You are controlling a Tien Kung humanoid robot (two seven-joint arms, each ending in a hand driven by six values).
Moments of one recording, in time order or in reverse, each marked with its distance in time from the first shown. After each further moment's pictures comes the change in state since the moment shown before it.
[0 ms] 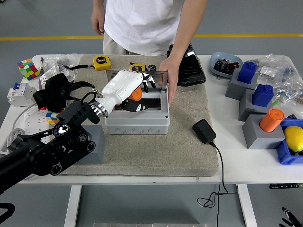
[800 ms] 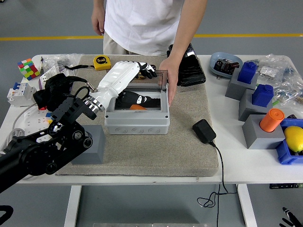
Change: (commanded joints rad) left arm 0.041 0.021 -0.115 -0.122 -0.063 0.032 -0.075; right arm -0.001 0.000 0.019 0.000 -0.005 0.000 0.002
